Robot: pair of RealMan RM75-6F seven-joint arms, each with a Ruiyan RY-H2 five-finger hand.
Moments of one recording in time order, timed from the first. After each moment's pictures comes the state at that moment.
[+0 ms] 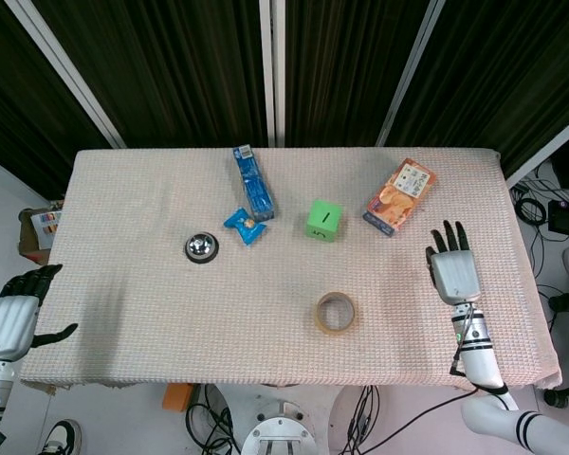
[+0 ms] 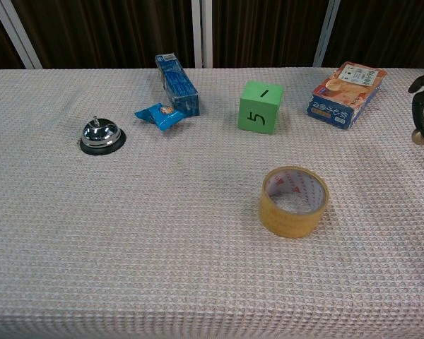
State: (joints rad) left arm -0.10 -1.11 -0.02 -1.62 1.44 1.41 0.08; right arm 0.41 -1.58 0.14 -1.21 -1.31 1.28 -0.47
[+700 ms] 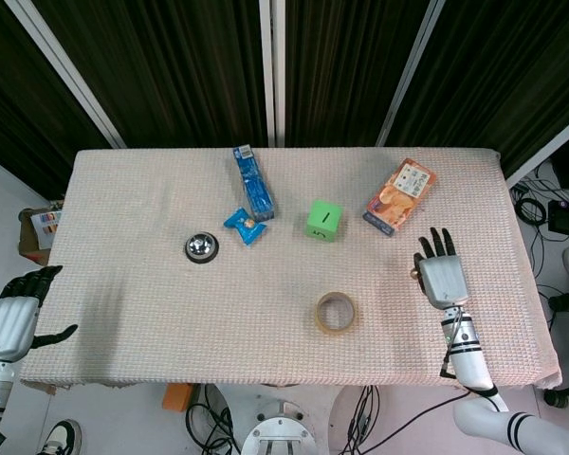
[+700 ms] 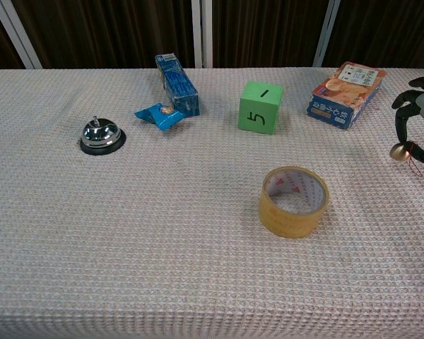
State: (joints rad) left arm -0.10 -1.11 -0.01 -1.61 1.44 1.40 0.07; right arm 0.41 -1.63 0.13 -1.20 -1.31 1.24 -0.46
